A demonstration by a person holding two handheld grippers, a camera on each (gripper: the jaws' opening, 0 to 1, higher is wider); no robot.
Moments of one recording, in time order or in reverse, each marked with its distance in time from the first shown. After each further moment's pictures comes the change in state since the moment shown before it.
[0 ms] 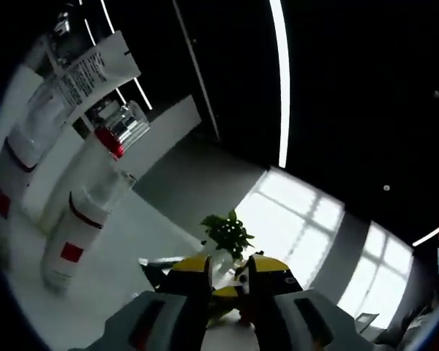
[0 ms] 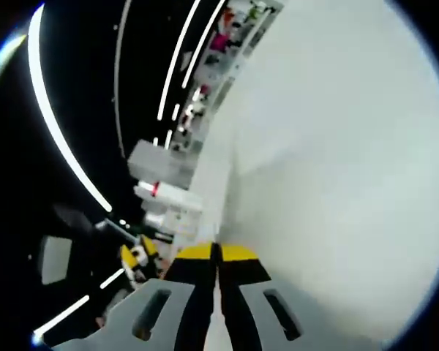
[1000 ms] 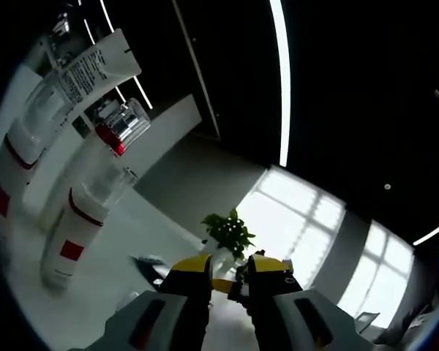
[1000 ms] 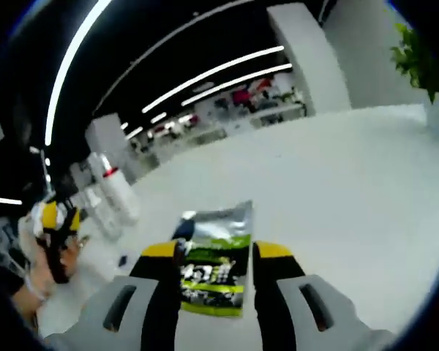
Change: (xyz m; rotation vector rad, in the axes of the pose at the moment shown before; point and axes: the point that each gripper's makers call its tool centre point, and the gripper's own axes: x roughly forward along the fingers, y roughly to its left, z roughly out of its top) left arm 0.000 0.002 -0.007 -0.001 0.010 0.008; right arm 0.009 -0.014 0.054 -0.772 -0.179 -0.456
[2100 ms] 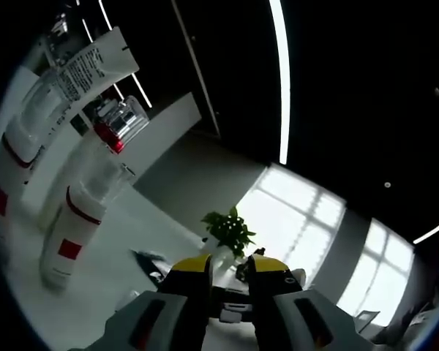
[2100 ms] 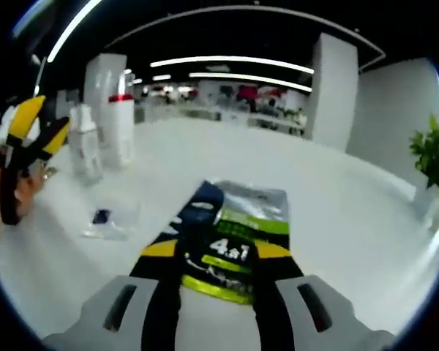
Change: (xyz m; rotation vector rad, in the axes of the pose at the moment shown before) left arm 0.006 0.001 -0.001 0.002 0.011 0.000; right arm 0.022 0.010 -0.015 -0.282 0.015 -0.193
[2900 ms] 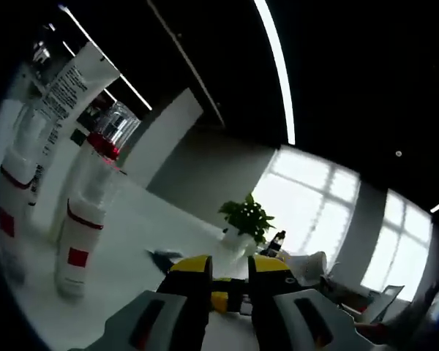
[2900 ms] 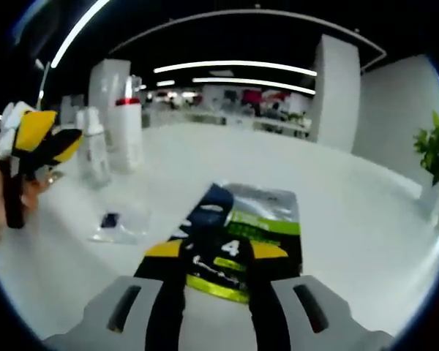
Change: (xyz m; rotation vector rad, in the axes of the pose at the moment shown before) left arm 0.003 0.012 -0.012 0.169 0.079 0.124; right arm 0.013 0.008 0.005 0.017 -0.027 0.044
